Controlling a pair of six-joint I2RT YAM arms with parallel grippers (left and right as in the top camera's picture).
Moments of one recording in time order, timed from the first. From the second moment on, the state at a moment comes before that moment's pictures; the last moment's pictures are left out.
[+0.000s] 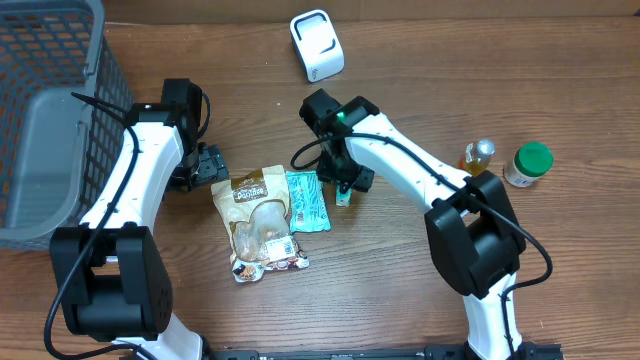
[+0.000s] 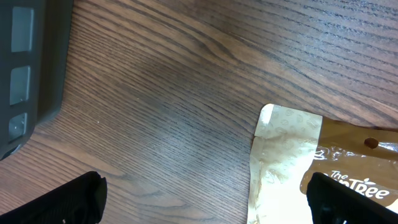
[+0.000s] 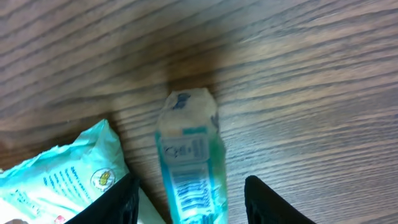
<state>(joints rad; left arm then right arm) -0.02 1.80 1.35 -1.10 -0.22 -0.44 0.63 2.14 1.72 -1.14 0.06 0.91</state>
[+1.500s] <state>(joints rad) -0.02 1.80 1.35 -1.10 -0.22 -0.44 0.65 2.14 1.66 -1.07 0.13 0.80</state>
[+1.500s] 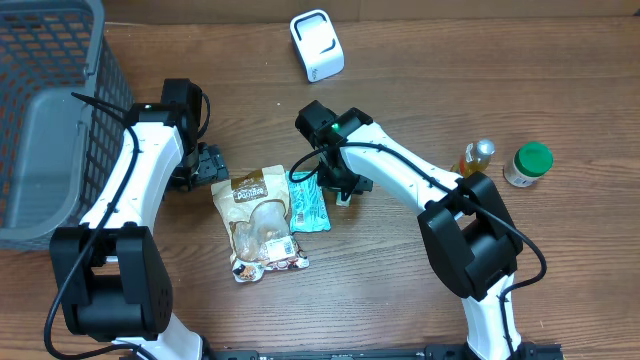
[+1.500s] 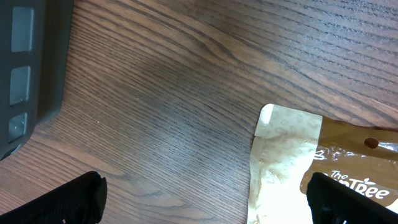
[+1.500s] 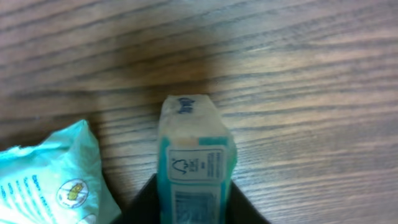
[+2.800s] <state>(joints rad) -0.02 1.80 1.35 -1.10 -0.22 -0.44 0.50 2.14 1.66 -1.10 0.13 0.80</state>
